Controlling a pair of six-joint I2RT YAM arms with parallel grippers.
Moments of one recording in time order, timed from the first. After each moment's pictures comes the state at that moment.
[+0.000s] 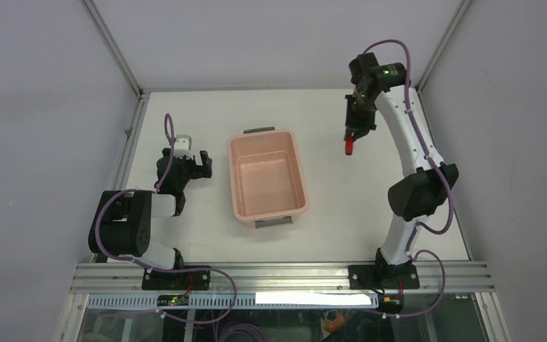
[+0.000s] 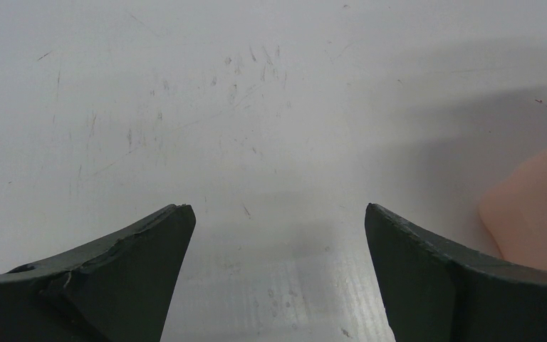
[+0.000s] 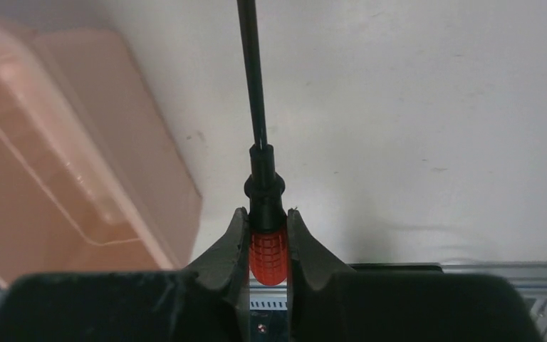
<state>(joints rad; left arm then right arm) -0.02 1.51 0.36 0.84 0.07 -0.03 0.20 1.85 2.08 -1.52 0.06 0.32</state>
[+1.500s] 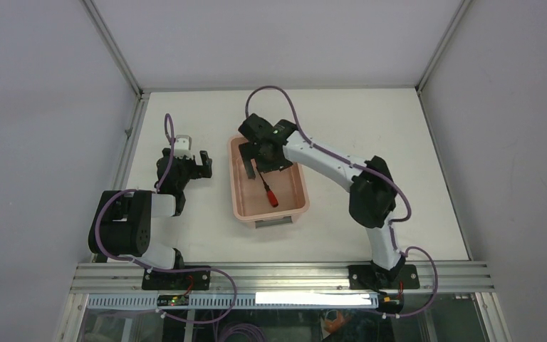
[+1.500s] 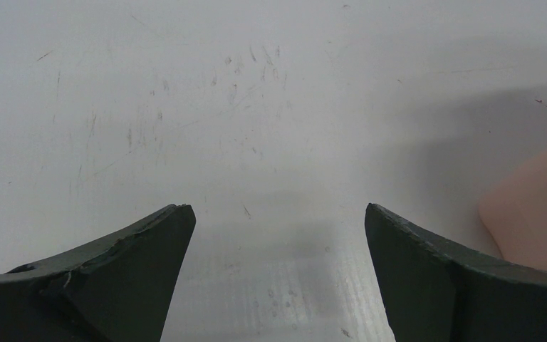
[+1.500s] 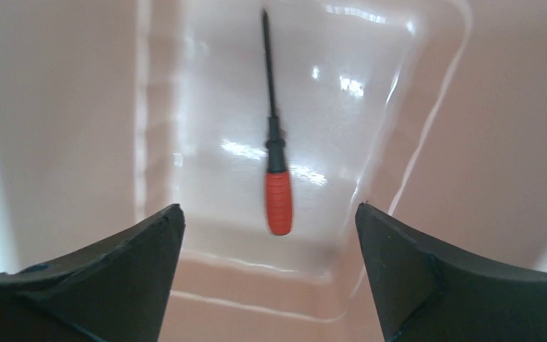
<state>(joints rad) -0.02 1.51 0.36 0.84 0.07 -0.03 0.91 2.06 1.83 -1.00 0.18 0.51</state>
